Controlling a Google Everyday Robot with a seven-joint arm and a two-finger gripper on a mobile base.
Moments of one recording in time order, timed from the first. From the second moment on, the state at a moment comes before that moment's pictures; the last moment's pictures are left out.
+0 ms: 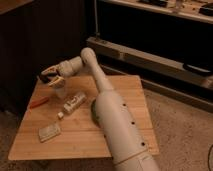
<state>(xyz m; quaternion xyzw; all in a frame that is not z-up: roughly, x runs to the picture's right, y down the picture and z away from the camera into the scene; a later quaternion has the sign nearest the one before) -0.327 -0.065 0.780 -0.19 -0.74 -0.12 0.63</state>
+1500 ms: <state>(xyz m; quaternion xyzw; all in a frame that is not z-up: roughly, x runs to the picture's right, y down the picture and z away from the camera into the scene) -0.295 -0.102 0.755 -0.16 -0.71 -0.10 0.67</state>
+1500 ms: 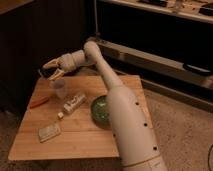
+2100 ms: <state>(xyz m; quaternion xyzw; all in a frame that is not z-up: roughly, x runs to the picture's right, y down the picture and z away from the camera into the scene) -0.281 -0.105 0.775 -0.17 -0.70 -0.08 0.69</state>
